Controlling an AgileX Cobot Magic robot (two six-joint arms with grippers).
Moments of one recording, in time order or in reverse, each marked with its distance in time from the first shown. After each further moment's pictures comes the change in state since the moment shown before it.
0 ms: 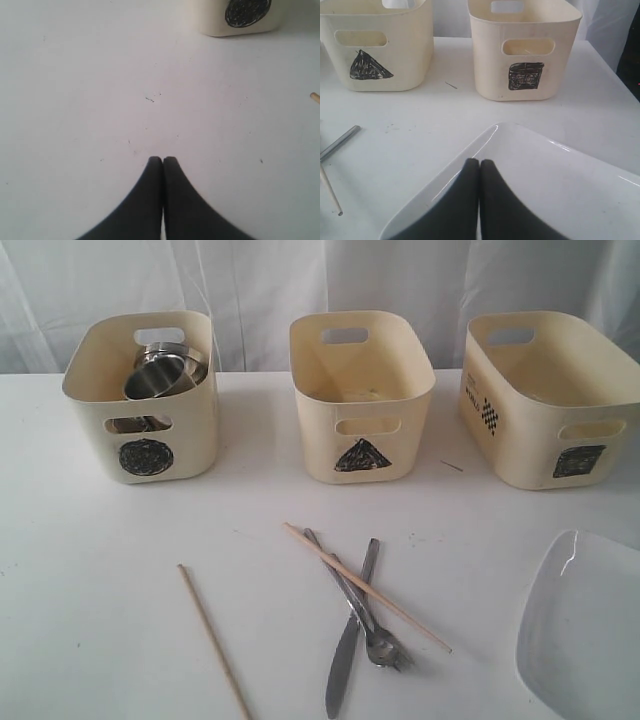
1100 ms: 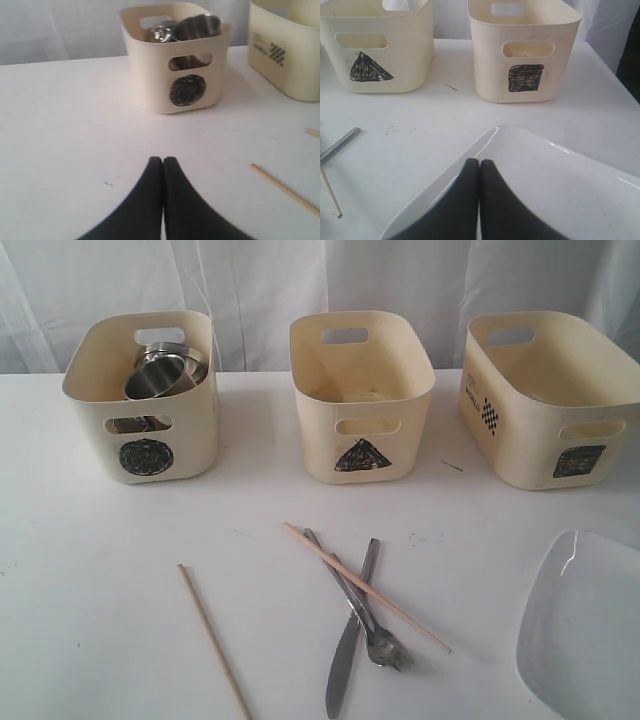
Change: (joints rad) left arm -0.133 0.072 -0.056 -0.263 -0.227 0.238; right arm 0.000 0.000 0.000 0.000 -0.005 0.000
